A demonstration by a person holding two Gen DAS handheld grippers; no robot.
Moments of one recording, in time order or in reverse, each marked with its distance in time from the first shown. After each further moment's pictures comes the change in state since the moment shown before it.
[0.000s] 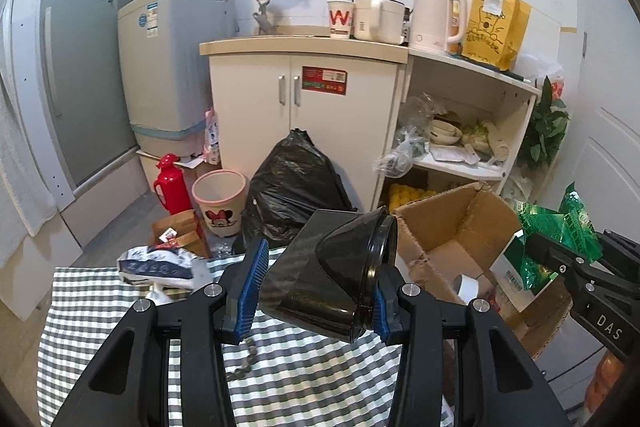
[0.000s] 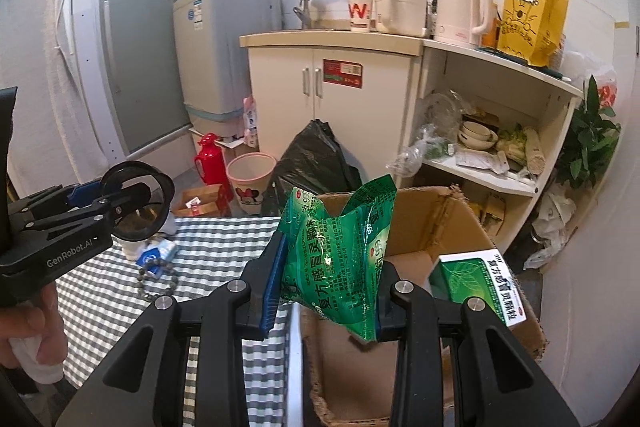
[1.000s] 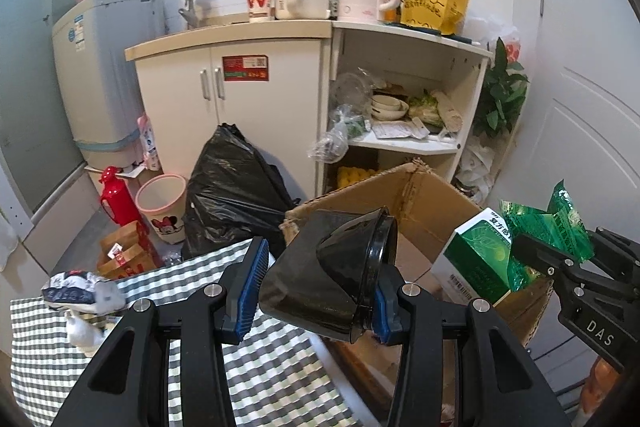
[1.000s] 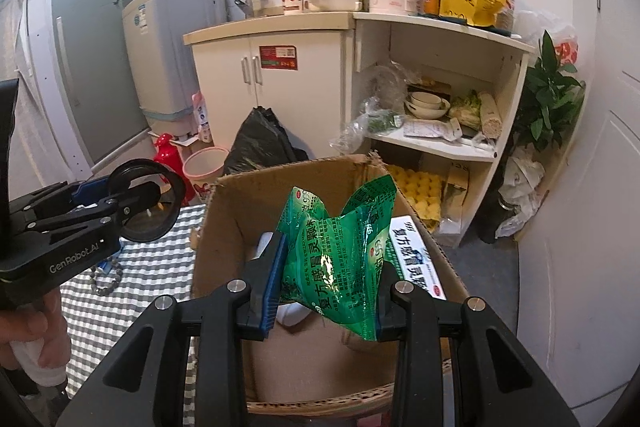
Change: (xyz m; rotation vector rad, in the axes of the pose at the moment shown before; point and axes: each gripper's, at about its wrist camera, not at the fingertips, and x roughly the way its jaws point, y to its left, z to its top) left arm 0.050 -0.105 0.010 0.117 0.058 -0.138; right arm 0.002 -0.090 -0.020 0.105 0.051 -0.099
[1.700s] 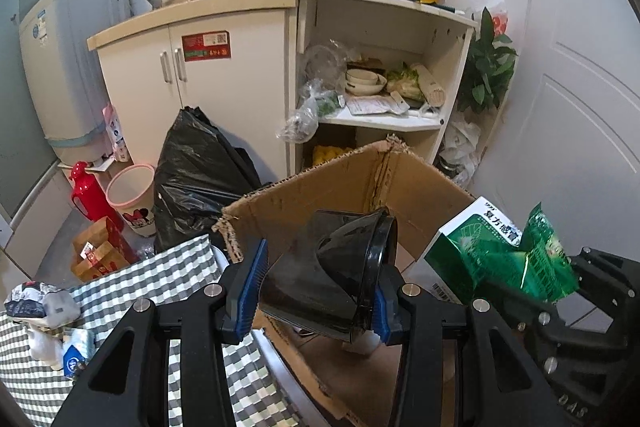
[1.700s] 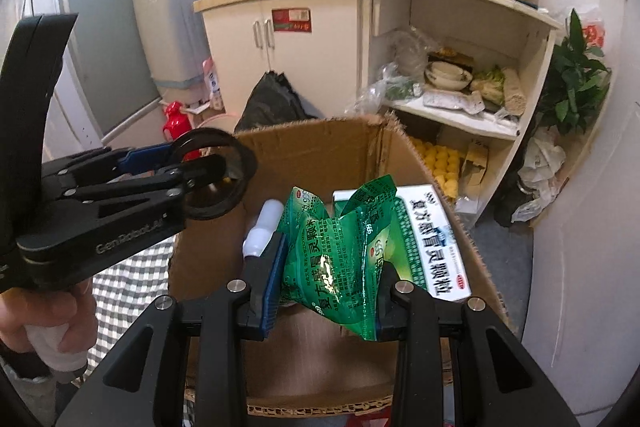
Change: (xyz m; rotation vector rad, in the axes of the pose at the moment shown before) left arm 0.060 -0.036 0.002 0.036 0.091 -0.059; right arm 0.043 -0.004 -0.016 -0.040 0.131 0.074
